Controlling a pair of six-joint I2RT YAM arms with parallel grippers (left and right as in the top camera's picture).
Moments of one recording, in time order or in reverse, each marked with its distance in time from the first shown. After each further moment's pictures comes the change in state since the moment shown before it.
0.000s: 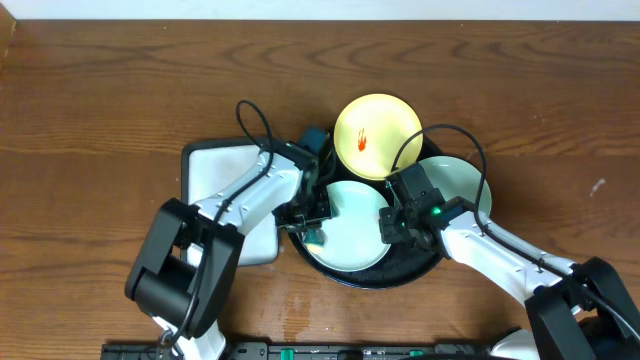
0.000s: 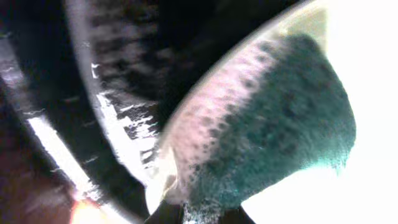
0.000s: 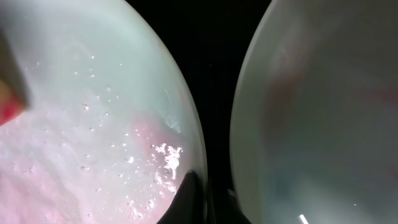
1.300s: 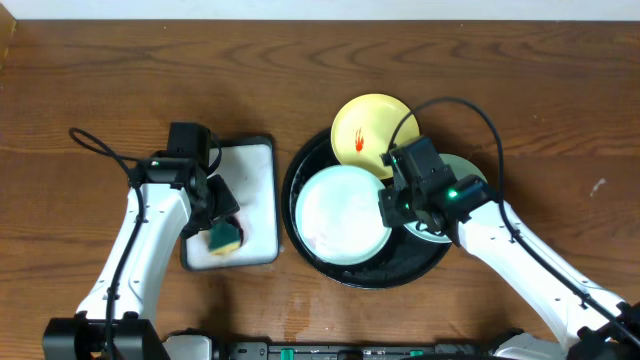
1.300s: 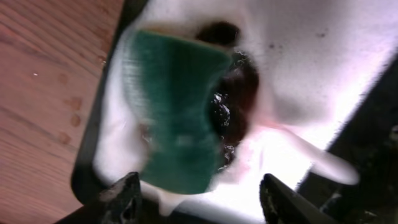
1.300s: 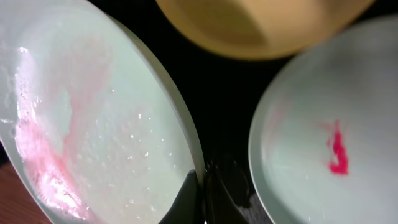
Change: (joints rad) left arm 0.498 -0.423 -0.160 -0.107 -0.240 0.103; right arm 0.000 -0.122 0.243 -0.278 -0.022 -0.110
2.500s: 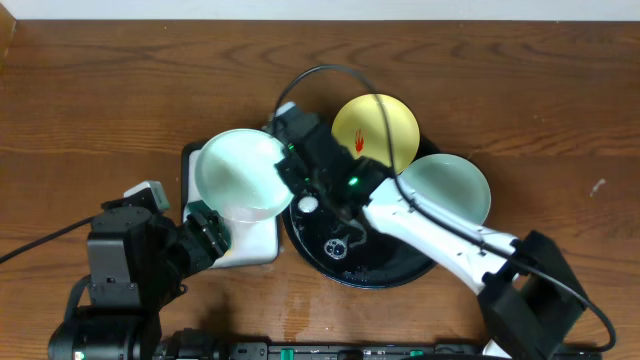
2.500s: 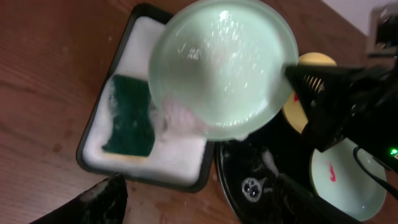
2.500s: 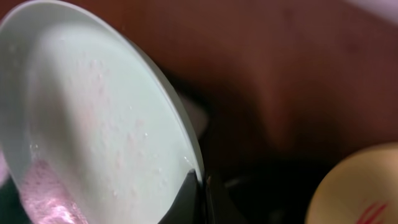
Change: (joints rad) left arm 0.000 -0.732 0.047 -0.162 0.123 0.038; right arm 0.312 0.364 0.349 0.477 0.198 -0.233
